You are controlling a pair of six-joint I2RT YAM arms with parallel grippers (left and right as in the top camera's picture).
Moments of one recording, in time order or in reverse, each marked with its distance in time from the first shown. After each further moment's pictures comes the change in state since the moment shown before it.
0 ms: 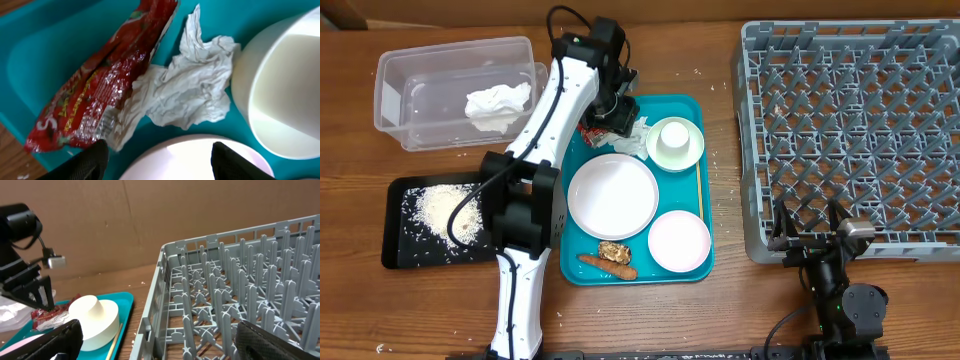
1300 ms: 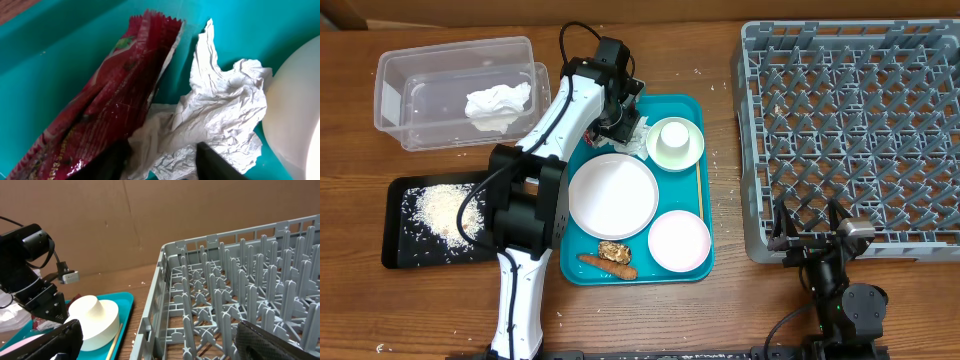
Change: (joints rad) left arm -0.009 0.000 -0.192 0.267 -0.012 0.072; right arm 0.000 0.000 0.000 0.000 0.000 0.000
